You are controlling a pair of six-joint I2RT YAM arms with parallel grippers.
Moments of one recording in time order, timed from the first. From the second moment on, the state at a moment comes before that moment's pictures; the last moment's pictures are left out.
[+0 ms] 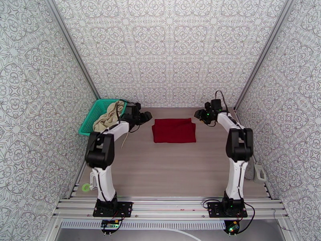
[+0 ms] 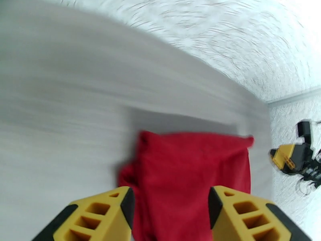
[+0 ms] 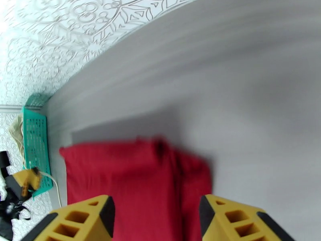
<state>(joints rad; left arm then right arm) -0.21 1.94 1.46 -0.12 0.37 -0.53 0.02 2.08 1.67 -0.49 -0.47 0.50</state>
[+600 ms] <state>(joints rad) -0.80 2.34 1.95 -0.50 0.13 0.17 -0.19 1.69 1.06 -0.44 -0.51 0.54</state>
